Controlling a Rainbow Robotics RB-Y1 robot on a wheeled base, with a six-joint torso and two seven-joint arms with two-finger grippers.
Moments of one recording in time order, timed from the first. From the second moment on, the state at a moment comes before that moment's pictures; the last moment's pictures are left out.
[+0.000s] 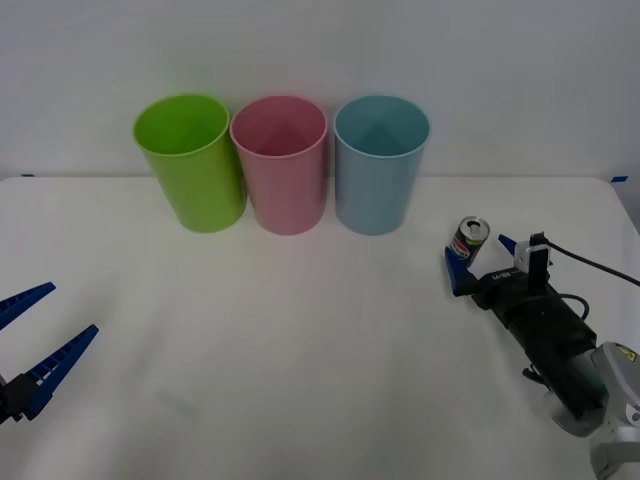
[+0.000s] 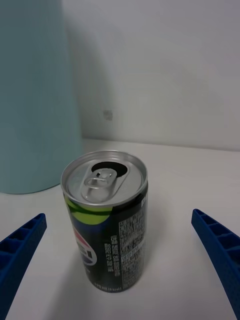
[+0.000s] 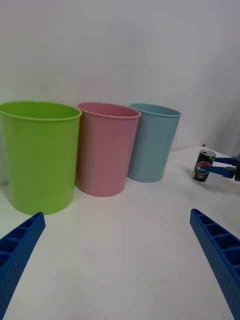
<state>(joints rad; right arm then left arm) -0.19 -0.17 -0.25 -1.13 1.15 -0.52 0.38 0.35 0.40 0.52 -1.66 -0.96 -1.22 0.00</state>
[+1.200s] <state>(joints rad) -0.24 -0.12 -0.25 -1.13 1.20 -0.39 0.38 0.35 0.40 0.52 -1.66 -0.96 -1.22 0.00</state>
